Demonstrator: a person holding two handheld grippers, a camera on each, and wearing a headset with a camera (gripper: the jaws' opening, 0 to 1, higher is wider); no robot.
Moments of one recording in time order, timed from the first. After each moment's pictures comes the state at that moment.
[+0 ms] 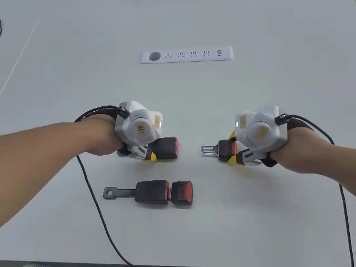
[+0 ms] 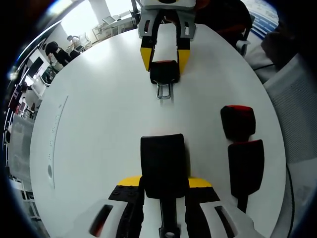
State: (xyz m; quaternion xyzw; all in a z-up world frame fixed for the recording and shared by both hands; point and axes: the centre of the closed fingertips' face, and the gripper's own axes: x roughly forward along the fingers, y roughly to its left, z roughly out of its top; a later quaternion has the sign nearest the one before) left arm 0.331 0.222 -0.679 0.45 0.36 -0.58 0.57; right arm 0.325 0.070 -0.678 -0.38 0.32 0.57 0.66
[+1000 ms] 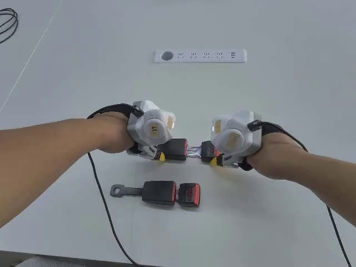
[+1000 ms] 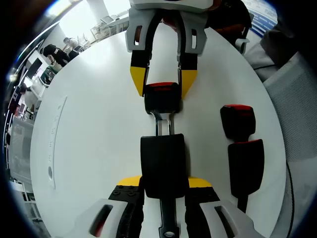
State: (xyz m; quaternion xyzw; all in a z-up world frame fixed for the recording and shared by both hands) left arm 0.330 0.223 -0.684 0.45 0.36 -0.58 0.57; right arm 0.327 0.129 -0.678 -0.40 0.31 0.57 0.65
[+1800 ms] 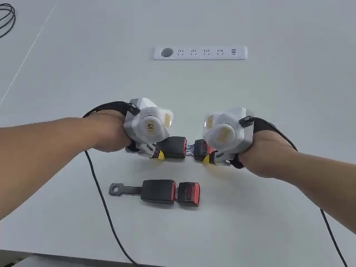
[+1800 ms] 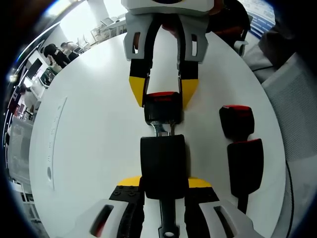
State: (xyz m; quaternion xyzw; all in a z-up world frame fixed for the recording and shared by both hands) left arm 0.328 0.223 -0.682 0.45 0.35 -0.59 0.57; right arm 0.327 0.143 -0.679 -0.38 0.32 0.58 0.65
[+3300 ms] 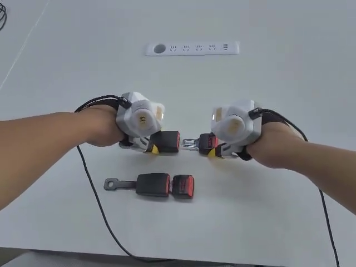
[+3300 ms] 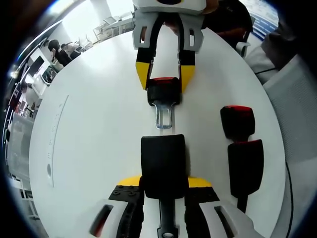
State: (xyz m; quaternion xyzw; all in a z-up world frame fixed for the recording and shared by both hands) left arm 0.322 0.220 -0.675 0.44 0.36 -0.58 0.58; right arm 0.326 0.099 -0.680 -0.38 0.32 0.57 0.66
